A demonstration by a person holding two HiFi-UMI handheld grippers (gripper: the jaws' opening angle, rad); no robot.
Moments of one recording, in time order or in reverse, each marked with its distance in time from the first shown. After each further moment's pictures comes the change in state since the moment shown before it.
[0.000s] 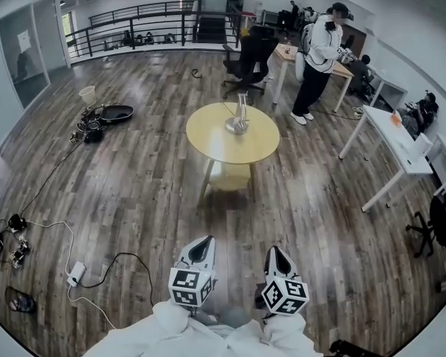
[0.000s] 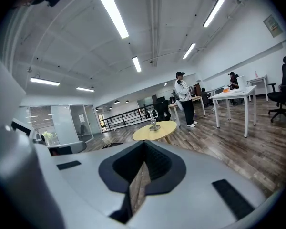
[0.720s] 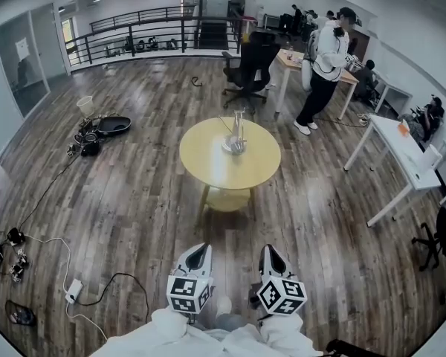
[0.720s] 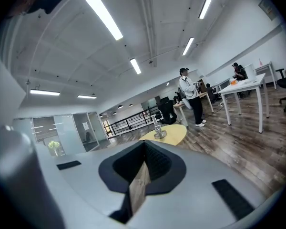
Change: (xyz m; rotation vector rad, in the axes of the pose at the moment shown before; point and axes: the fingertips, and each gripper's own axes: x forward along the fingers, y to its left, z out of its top) left arm 0.142 0.044 0.031 0.013 0.003 0.041; right arm 0.157 -0.023 0.065 0.065 -0.028 0.081
